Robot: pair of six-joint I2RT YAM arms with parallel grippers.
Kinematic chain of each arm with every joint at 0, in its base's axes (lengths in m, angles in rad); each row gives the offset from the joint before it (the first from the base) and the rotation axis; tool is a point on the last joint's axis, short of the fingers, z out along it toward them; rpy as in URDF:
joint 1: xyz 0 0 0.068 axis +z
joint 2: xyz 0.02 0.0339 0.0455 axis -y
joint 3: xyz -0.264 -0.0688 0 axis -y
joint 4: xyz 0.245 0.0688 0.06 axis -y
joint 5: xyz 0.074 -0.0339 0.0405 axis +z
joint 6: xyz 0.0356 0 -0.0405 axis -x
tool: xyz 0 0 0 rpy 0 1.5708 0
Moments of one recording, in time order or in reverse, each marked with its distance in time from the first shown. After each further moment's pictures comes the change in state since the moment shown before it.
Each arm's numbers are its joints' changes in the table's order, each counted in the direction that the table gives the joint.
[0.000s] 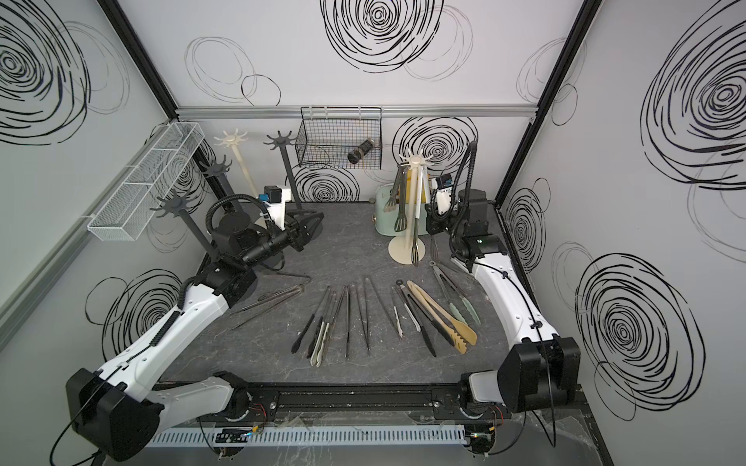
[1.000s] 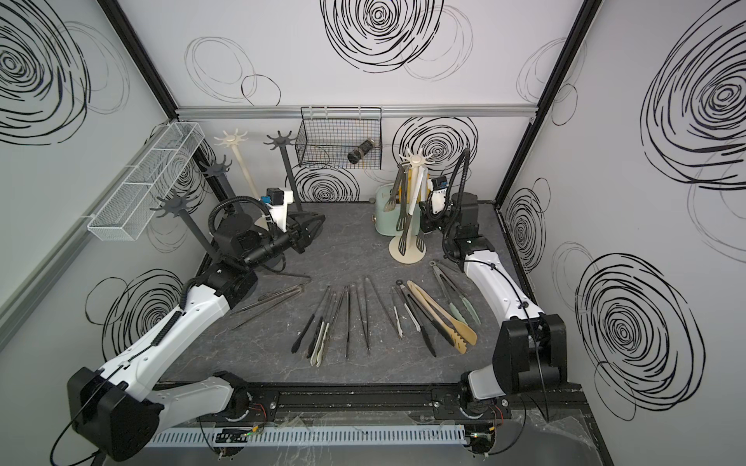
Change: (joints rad) left arm -0.007 0.000 -0.017 0.008 -0.011 -0.006; right arm 0.019 -0.095 -0.064 0.222 0.014 -0.036
